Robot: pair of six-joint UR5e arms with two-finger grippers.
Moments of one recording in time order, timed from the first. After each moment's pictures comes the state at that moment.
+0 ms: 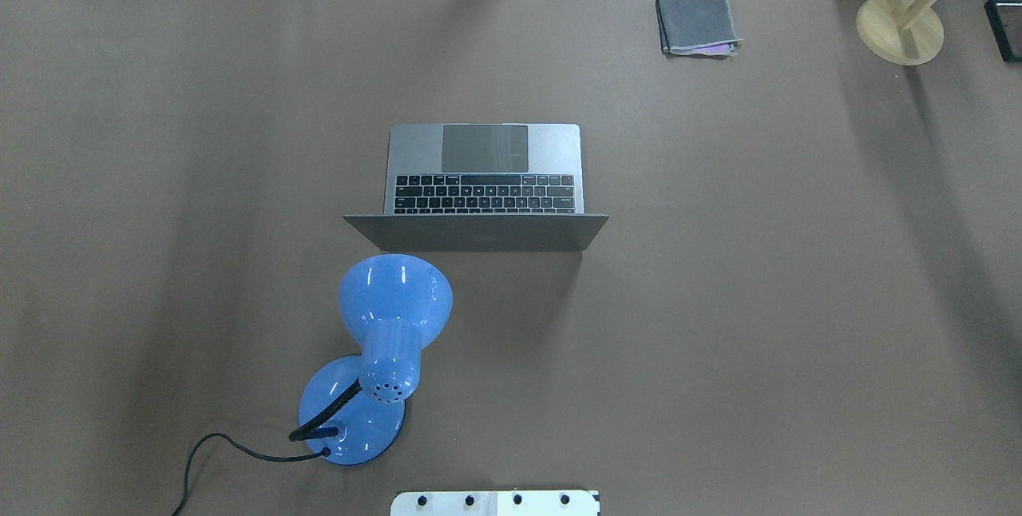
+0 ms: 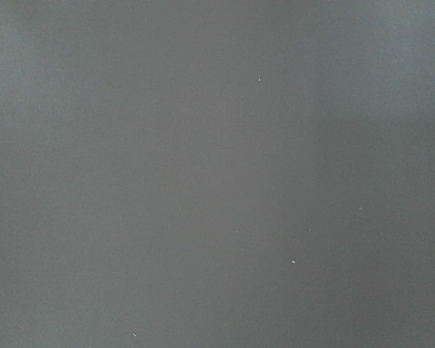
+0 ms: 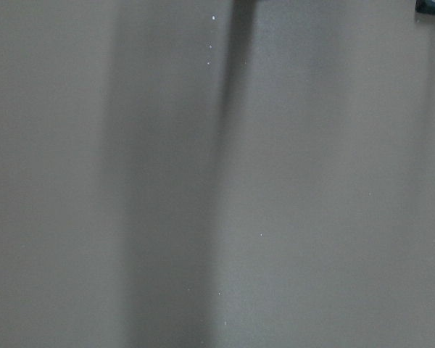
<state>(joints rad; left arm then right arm) -1.55 -1.50 -1.66 -1.82 -2.38 -0.22 1.51 -1.50 1.63 -1.63 2.39 -0.05</state>
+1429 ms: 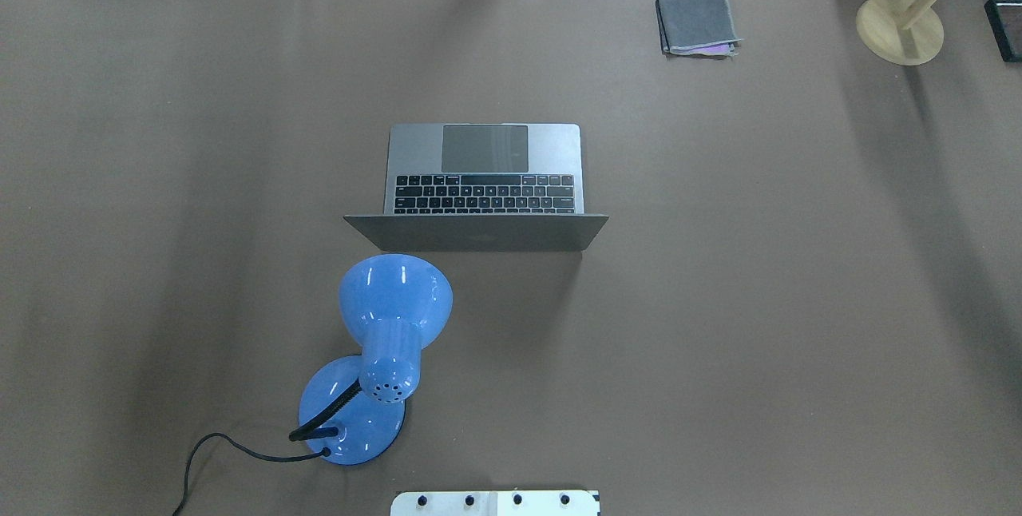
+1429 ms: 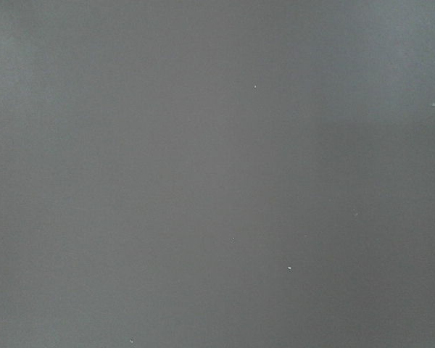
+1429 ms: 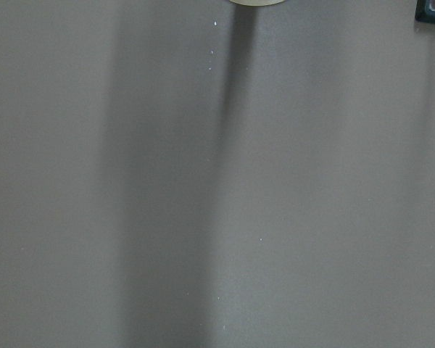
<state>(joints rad) -1.55 -1.51 -1.66 -1.81 -2.38 -0.22 1.50 -1.49 1.64 -1.62 2.39 -0.05</state>
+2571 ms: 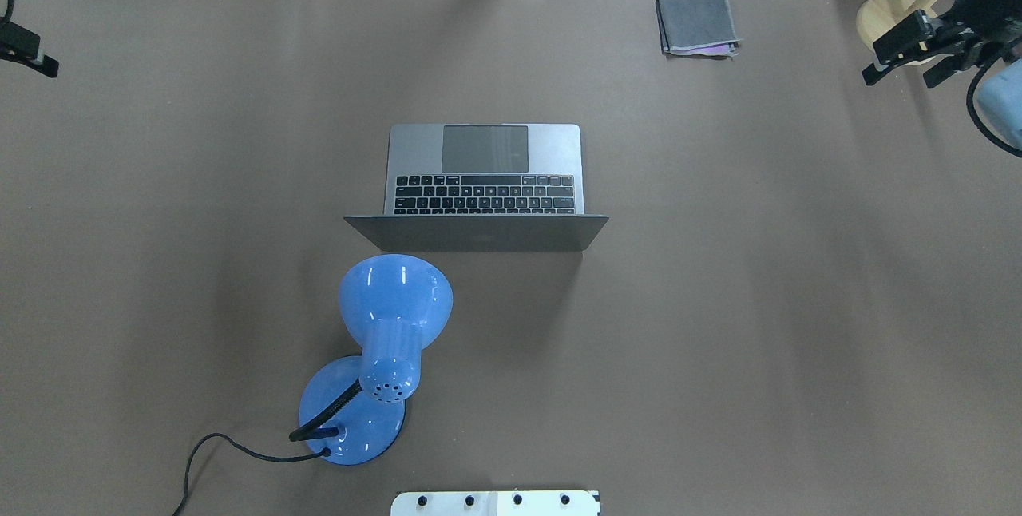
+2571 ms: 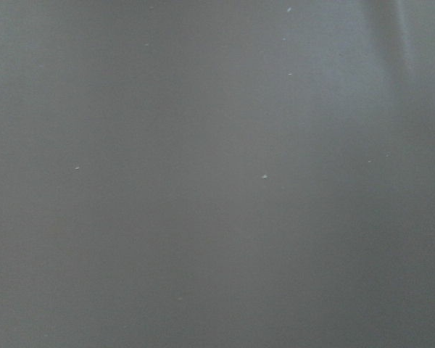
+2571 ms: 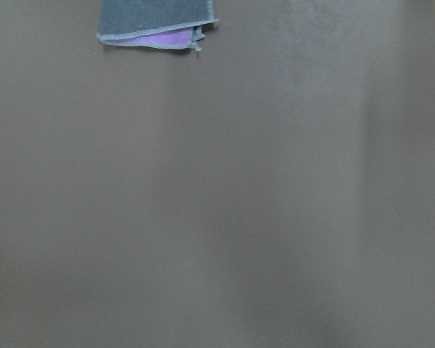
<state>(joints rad) -1.28 -1.81 -1.69 -1.82 -2.39 -0.66 1.23 -1.23 1.71 -1.62 2.46 0.48</state>
